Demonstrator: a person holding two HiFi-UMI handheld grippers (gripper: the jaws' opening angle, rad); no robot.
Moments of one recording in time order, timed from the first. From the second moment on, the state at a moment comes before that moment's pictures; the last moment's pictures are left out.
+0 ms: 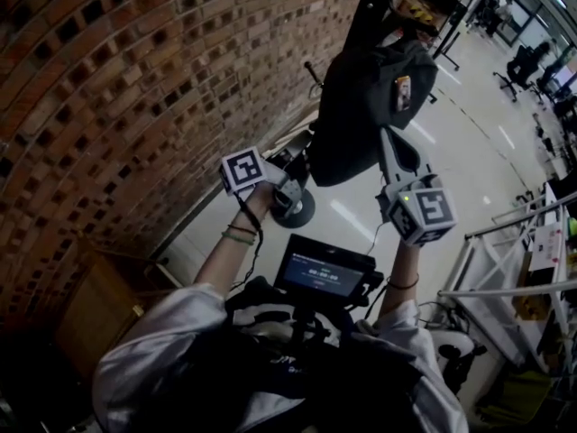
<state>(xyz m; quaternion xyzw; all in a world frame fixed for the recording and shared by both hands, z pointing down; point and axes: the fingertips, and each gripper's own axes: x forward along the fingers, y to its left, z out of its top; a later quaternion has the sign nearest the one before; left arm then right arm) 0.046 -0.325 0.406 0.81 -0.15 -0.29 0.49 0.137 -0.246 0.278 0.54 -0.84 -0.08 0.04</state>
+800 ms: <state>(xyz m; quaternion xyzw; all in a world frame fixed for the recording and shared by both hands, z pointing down) 0.045 -0.324 0.380 0.83 -0.18 -0.28 0.45 0.111 -0.289 0.211 0.51 -0.84 -0.14 0.08</state>
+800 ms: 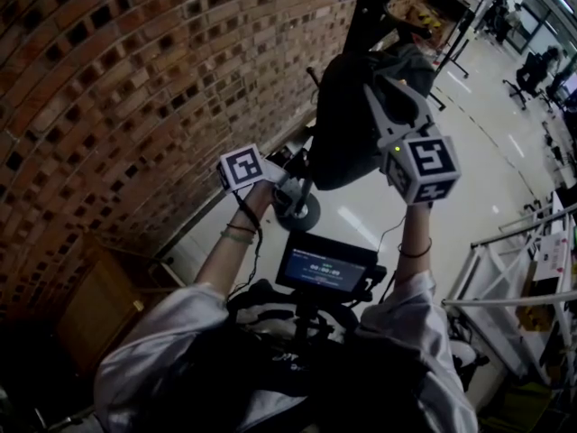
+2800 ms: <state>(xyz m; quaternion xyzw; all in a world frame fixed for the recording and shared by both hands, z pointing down) 0.041 -0.324 0.375 0.84 -0.25 -0.27 0.41 0.122 -0.320 0.194 0.51 -0.80 -0.23 0.20</state>
